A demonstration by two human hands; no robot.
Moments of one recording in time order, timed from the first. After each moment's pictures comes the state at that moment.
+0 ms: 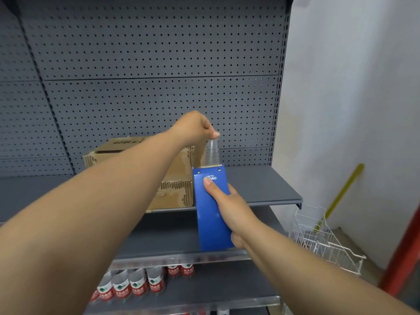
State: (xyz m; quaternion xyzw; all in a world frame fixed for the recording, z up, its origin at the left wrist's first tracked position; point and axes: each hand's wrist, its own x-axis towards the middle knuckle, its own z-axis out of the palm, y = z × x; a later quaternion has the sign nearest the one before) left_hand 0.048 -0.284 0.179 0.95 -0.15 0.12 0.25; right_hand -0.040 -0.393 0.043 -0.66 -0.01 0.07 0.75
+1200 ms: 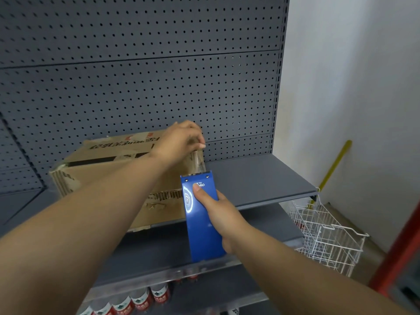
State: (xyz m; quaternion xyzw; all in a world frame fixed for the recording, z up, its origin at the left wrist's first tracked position) left_hand 0.152 -0.225 0.113 0.90 -0.30 0.22 0.20; right_hand 0.029 -0.336 0.018 -0.64 0.06 0.08 0.76
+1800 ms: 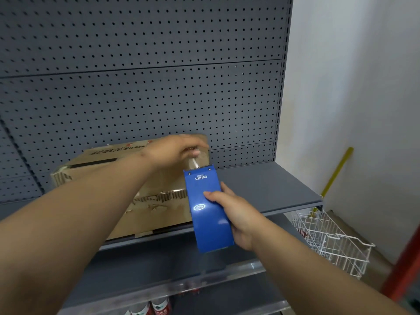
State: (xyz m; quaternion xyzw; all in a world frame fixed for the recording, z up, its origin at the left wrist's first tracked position) left_hand 0.173 -0.200 0.126 0.91 -0.38 0.11 0.12; right_hand 0.045 -0.357 0.036 -0.60 0.01 0.13 0.79
